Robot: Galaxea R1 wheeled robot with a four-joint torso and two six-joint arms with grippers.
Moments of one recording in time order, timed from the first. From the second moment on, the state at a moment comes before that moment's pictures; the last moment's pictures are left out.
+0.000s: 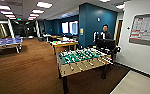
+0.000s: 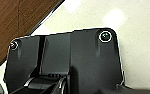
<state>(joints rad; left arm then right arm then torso) 1.48 2.96 -2.72 -0.05 -0.16 -0.02 -1.48 3.04 -2.79 -0.10 0.01 0.16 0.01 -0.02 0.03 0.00</state>
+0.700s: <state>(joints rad) 1.48 2.96 -2.72 -0.05 -0.16 -0.03 -1.48 3.04 -2.79 -0.10 0.02 0.16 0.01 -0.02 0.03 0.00</state>
